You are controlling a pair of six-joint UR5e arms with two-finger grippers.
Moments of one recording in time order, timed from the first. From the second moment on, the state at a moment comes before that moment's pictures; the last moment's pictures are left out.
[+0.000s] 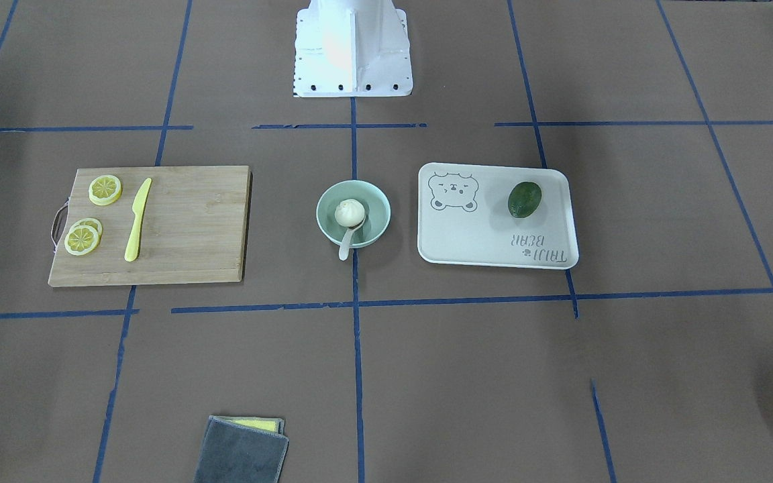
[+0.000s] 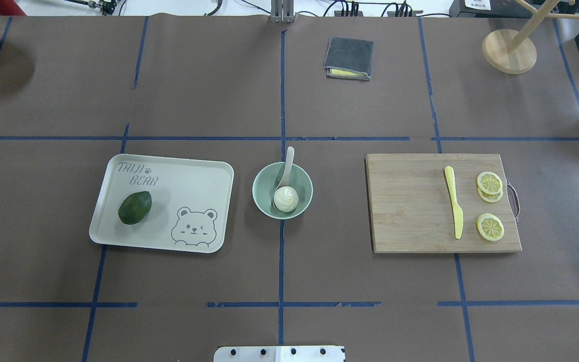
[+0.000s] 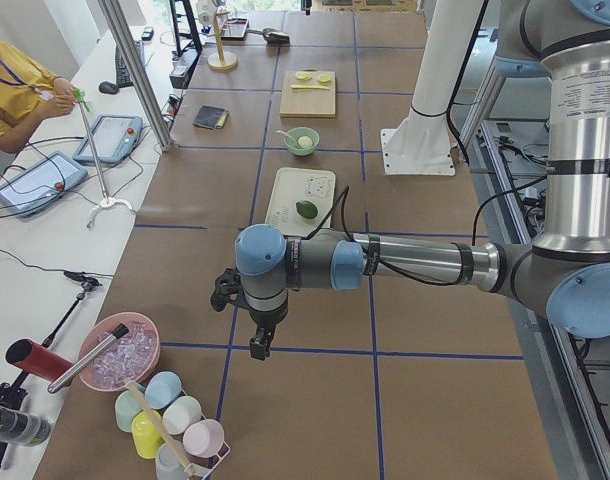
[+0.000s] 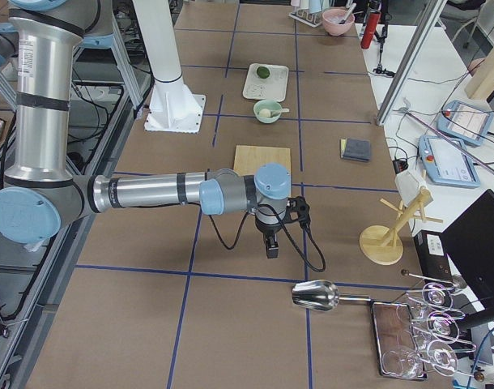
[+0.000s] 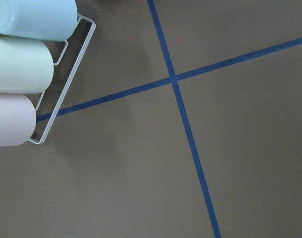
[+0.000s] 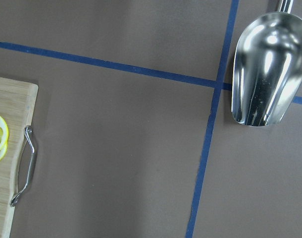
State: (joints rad) left arm -1.60 -1.50 -1.72 -1.48 -2.30 0.22; right arm 1.46 -1.70 1.80 -1.52 2.36 0.01
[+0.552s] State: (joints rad) left arm -1.60 -1.51 -1.73 -1.45 -2.36 0.05; right arm 1.47 -1.71 1.80 -1.52 2.37 0.01
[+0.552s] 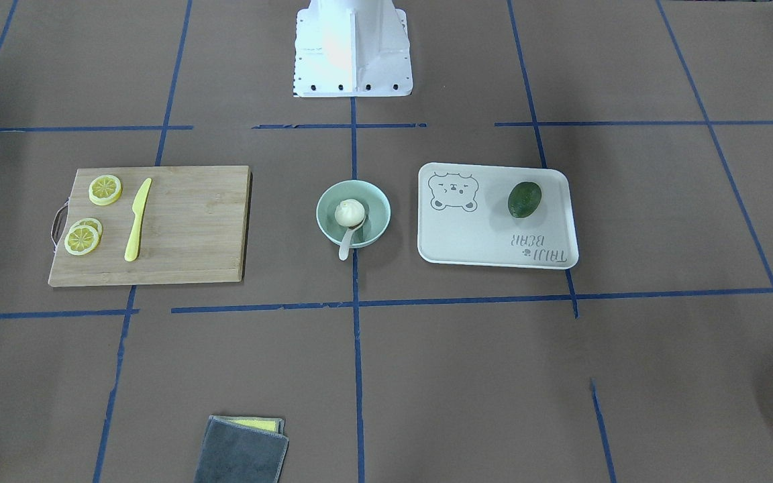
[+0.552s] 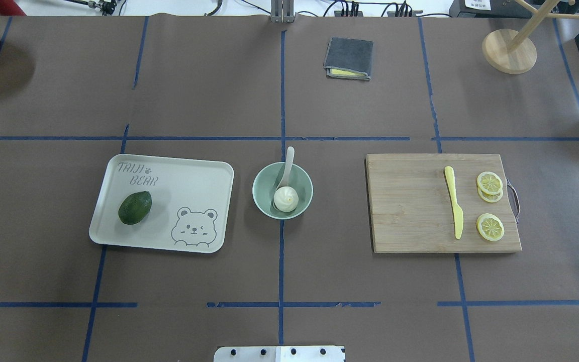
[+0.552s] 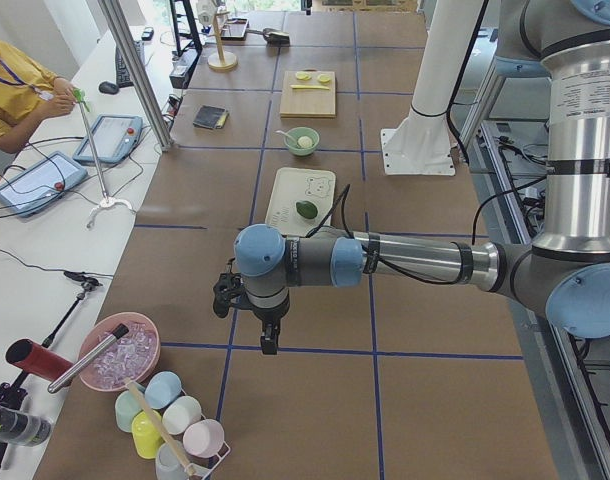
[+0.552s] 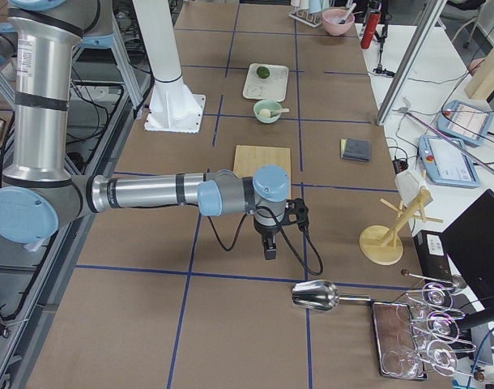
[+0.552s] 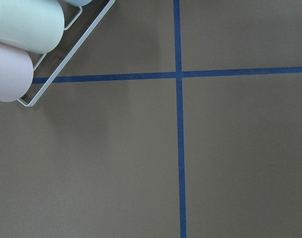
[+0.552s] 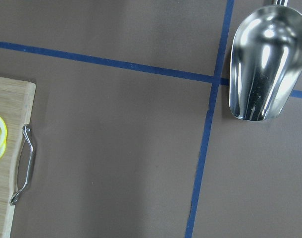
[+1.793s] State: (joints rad) left arm -1.60 -1.51 -1.73 -1.47 -2.36 0.05; right arm 1.48 -1.68 1.76 -1.55 2.42 0.01
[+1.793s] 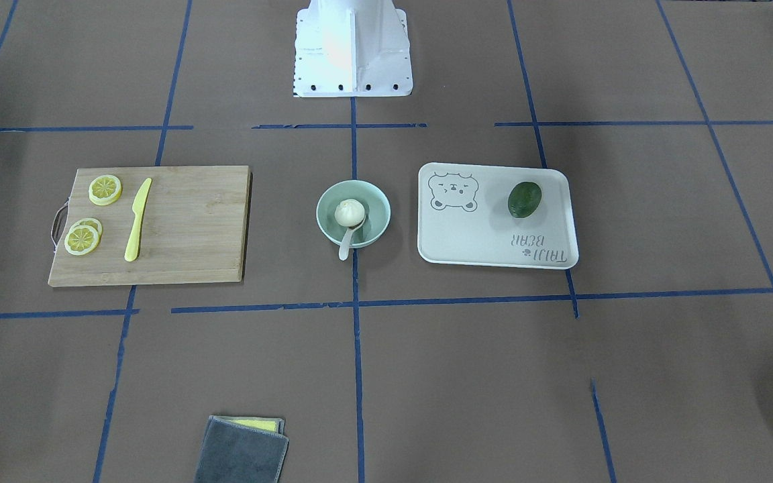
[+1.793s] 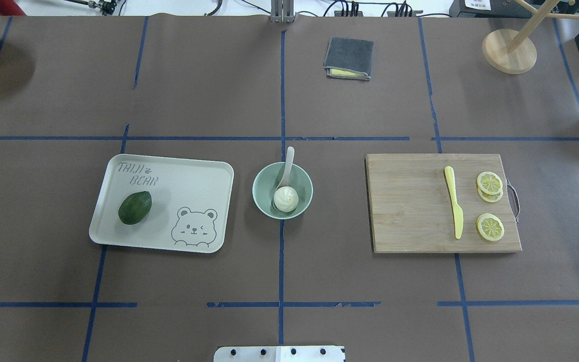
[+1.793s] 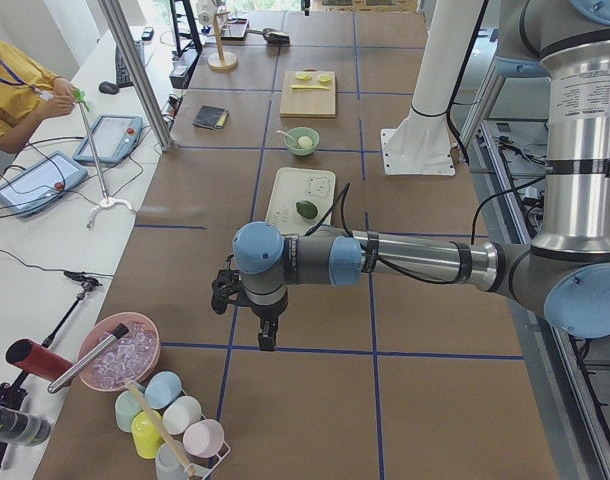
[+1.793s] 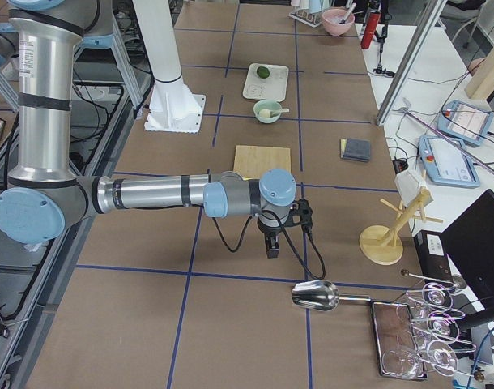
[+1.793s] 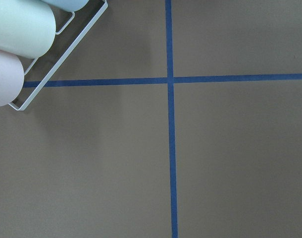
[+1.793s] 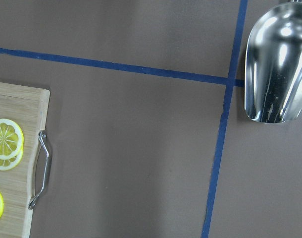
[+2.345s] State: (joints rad) left arm -1.60 -1.51 -1.72 -1.47 -2.36 0.06; right arm 1.53 -1.67 1.77 -1.55 2.42 0.00
